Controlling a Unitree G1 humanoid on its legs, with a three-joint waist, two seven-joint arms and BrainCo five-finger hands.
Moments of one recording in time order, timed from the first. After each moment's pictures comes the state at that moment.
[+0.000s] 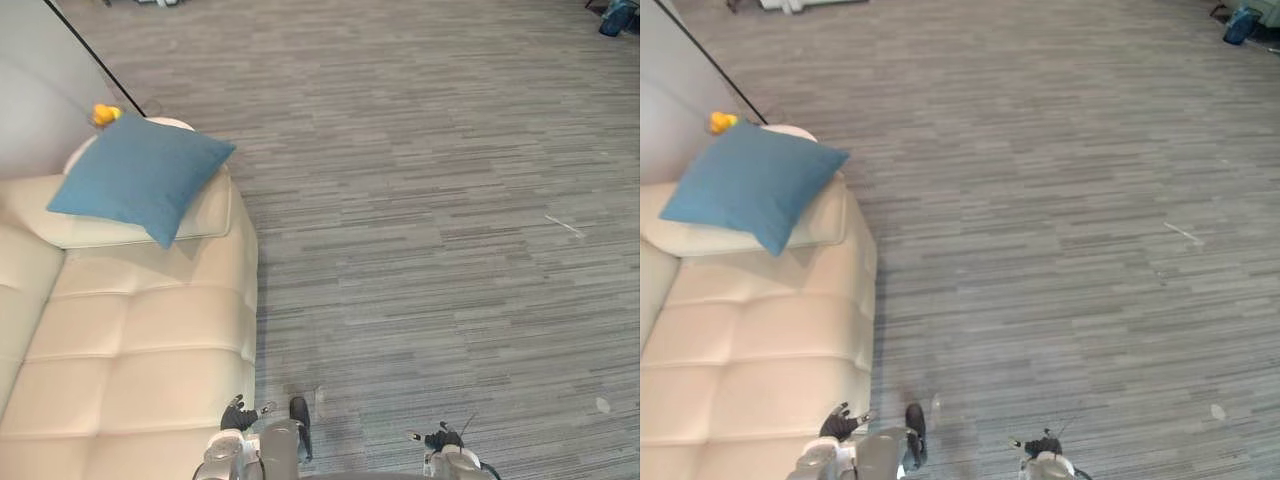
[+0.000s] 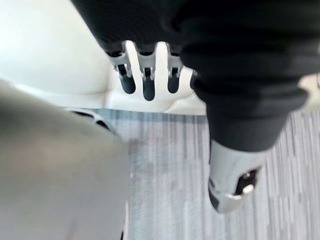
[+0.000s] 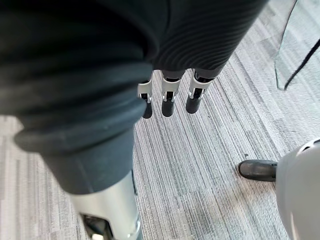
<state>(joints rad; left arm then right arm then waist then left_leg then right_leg) 0.01 0.05 0.16 1.00 0.04 -0.03 0.10 0.00 -0.02 -0.31 1.08 -0.10 0.04 -0.16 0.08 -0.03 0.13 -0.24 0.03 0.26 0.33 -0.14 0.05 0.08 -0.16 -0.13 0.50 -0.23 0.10</state>
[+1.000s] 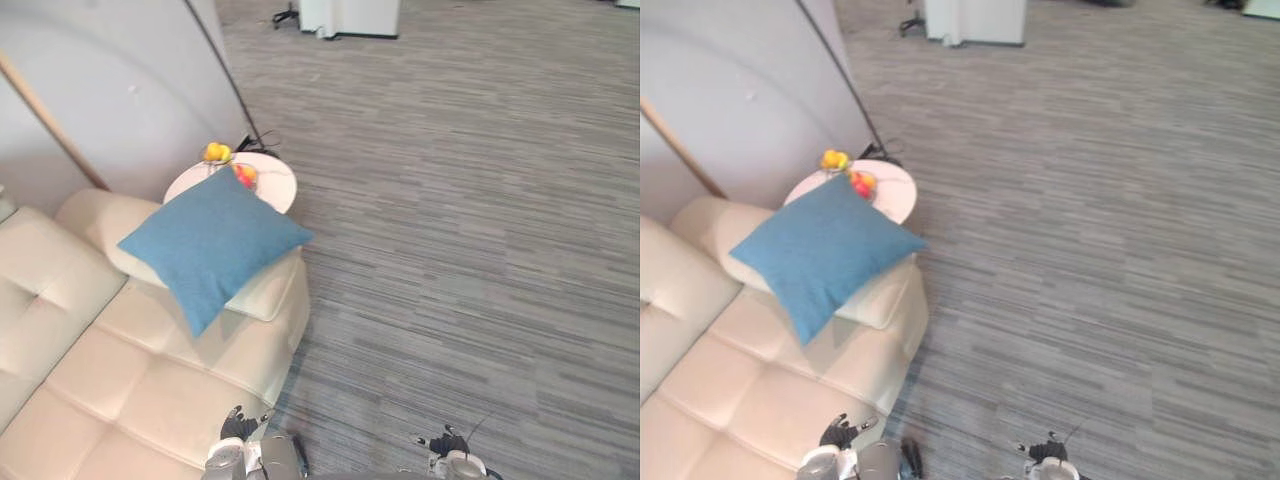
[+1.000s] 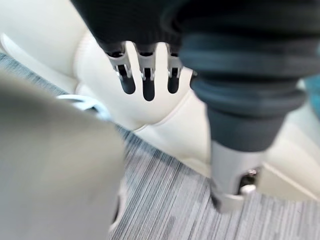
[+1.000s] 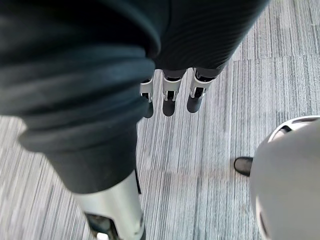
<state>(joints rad) 0.04 0.03 0.21 0.99 0.05 -0.03 0.10 0.03 0.00 -0.31 1.01 -0.08 0.03 -0.16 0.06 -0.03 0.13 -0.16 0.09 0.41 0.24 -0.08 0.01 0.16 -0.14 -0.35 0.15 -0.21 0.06</state>
